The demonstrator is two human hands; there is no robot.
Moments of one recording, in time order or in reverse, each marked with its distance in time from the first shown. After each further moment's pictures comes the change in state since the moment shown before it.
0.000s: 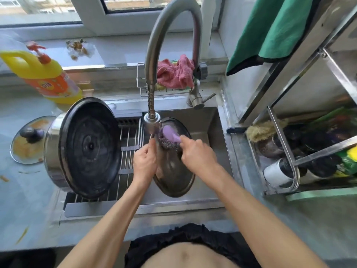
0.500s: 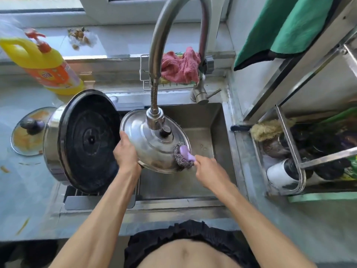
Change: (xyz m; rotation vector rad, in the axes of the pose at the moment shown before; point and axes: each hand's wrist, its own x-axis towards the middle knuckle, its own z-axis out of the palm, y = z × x) left_hand 0.045 -0.012 -0.032 -0.283 0.446 -0.407; right_hand -0.027 0.044 0.040 0.129 -0.196 0.153
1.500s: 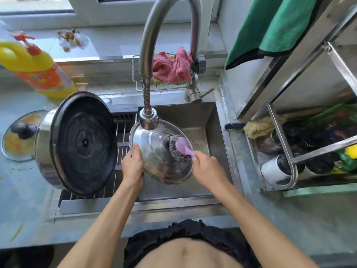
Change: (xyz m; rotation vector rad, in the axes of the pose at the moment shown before) left_hand -0.020 -0.037 -0.004 0.095 -0.257 -0.032; right_hand -0.009 0.002 -0.004 0.106 0.189 -0.040
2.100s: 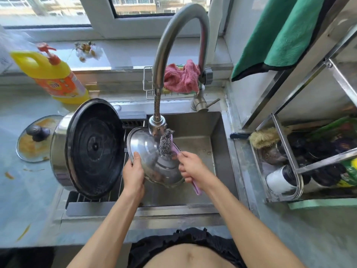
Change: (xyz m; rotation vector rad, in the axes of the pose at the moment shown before) left_hand -0.013 0.006 -0.013 -0.013 0.024 0.049; right_hand 0.032 -0.045 0.020 0.958 -0.346 0.309
